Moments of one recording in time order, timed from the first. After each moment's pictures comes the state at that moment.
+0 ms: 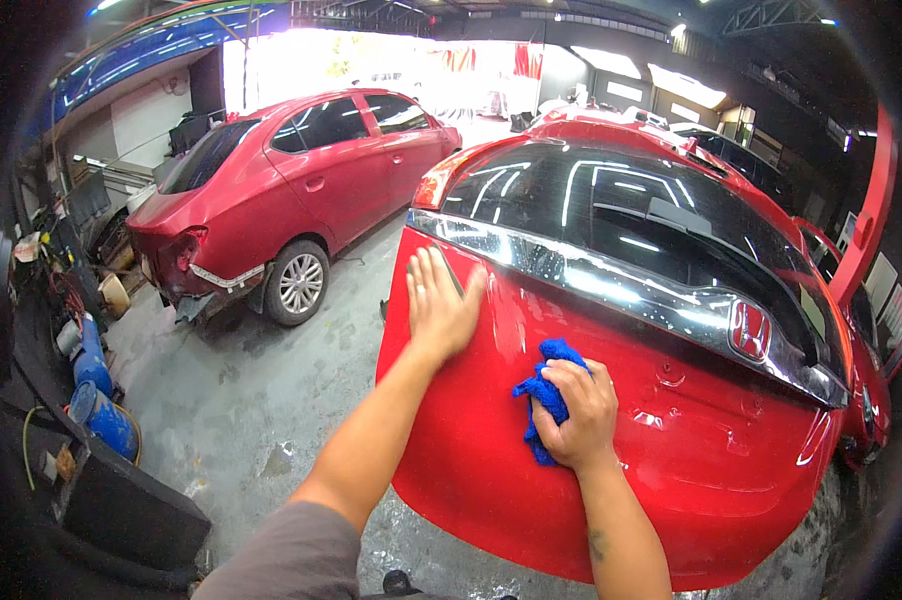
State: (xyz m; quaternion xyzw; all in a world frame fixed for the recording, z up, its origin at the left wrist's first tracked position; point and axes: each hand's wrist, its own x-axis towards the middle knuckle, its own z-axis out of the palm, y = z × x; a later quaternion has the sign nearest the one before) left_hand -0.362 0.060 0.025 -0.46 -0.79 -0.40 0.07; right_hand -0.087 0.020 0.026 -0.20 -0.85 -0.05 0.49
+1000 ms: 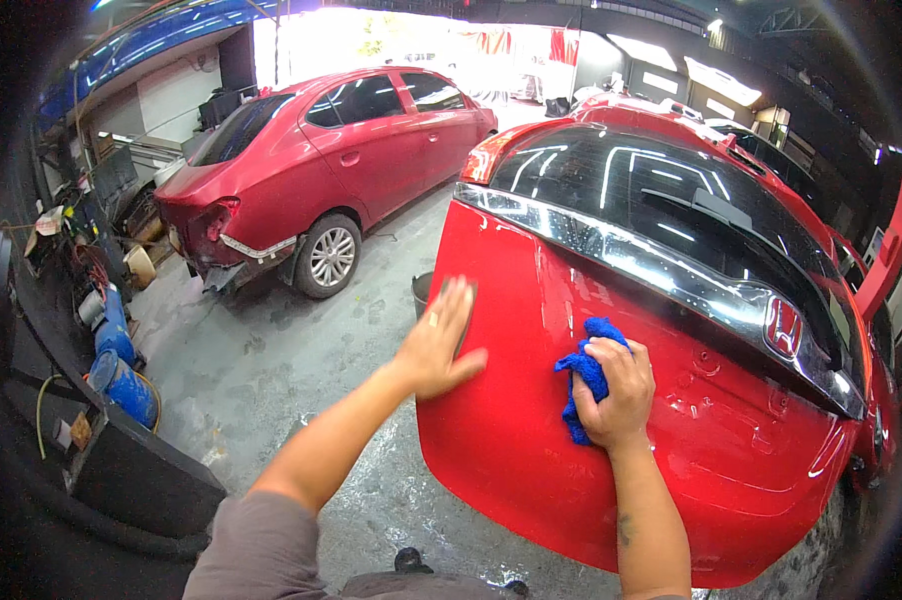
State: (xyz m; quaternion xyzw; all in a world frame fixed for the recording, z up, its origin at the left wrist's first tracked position) left_hand -0.429 -0.067 -0.050 -0.72 -0.60 -0.31 0.14; right_hand -0.099 0.010 0.027 -0.19 -0.85 -0.04 0.49
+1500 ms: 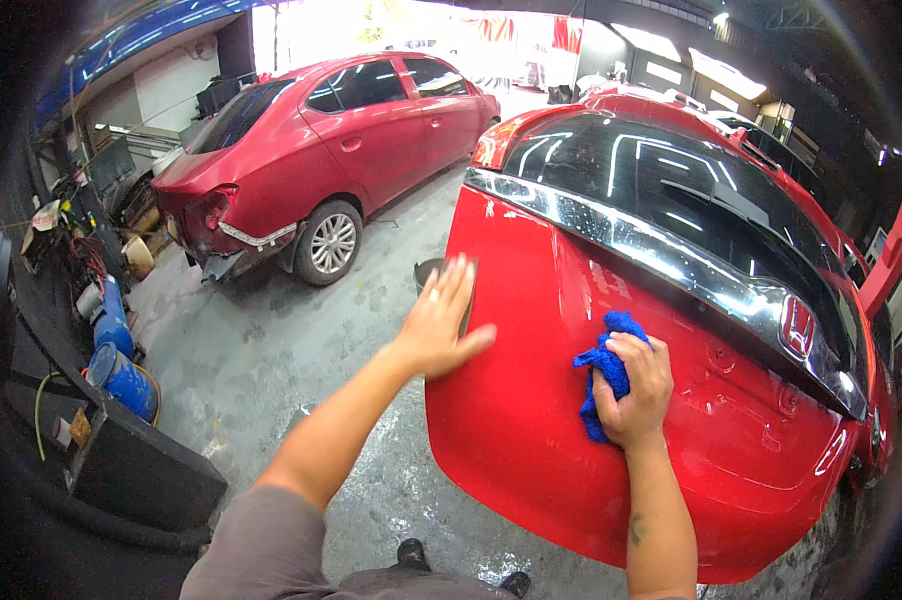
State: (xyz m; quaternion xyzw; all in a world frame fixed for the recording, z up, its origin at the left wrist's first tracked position) left_hand -0.446 -0.069 -0.036 -0.69 -0.65 -0.29 0.15; right_hand -0.106 0.010 0.028 -0.18 -0.85 -0.05 0.49
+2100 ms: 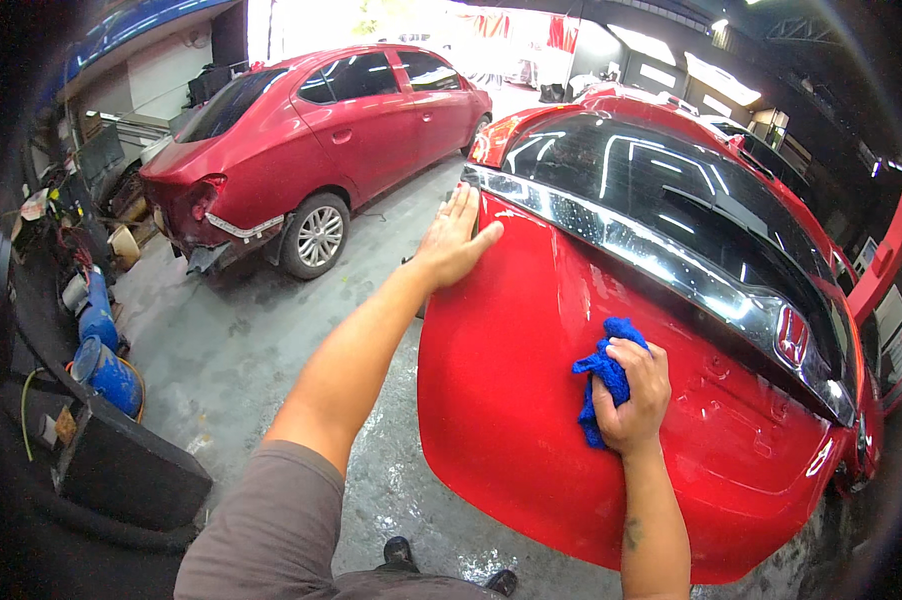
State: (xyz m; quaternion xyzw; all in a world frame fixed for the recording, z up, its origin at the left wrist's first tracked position) left_hand -0.496 0.028 0.032 -0.62 -0.68 -0.39 0.04; right_hand -0.111 0.011 0.029 -0.18 -0.85 -0.05 0.48
